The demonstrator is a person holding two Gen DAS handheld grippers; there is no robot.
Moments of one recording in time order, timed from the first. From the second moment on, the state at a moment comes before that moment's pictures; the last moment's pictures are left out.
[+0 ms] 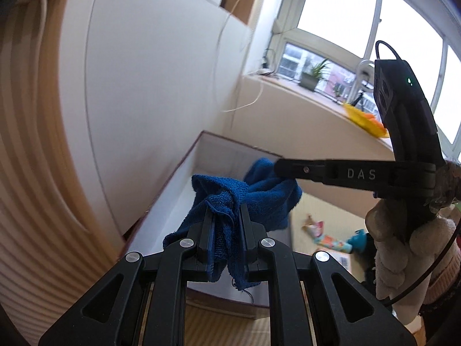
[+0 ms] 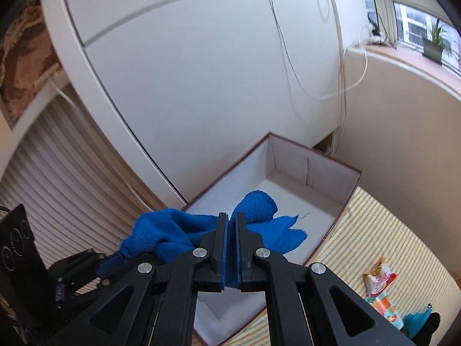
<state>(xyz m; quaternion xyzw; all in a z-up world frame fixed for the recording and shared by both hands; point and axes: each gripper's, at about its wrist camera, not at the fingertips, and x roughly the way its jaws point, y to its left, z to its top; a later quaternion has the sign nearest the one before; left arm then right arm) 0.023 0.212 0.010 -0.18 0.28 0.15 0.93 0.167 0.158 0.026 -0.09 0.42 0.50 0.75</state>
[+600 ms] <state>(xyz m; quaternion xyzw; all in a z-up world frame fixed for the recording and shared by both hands) 0.014 0.187 0.005 -0.16 0.31 0.15 0.93 0.160 0.078 0.024 -0.09 0.39 0.45 0.80</state>
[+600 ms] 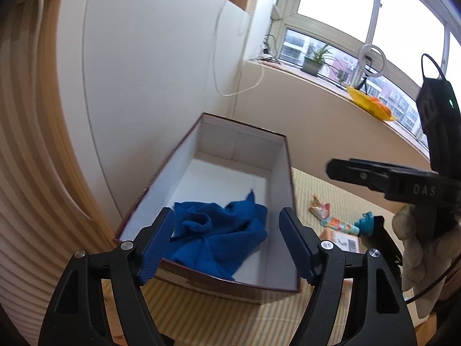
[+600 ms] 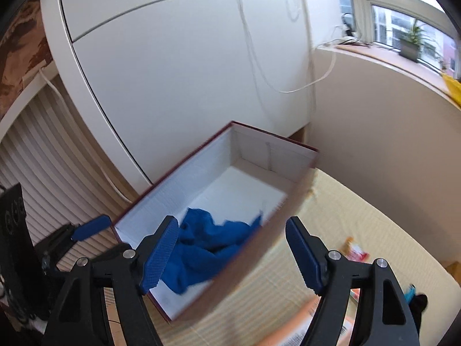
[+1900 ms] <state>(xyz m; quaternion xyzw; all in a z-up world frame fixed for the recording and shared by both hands) 0.063 -0.052 -0.070 -0.11 0.47 -0.14 0.86 0.123 -0.265 -0.067 0.04 0.51 0.23 0.83</state>
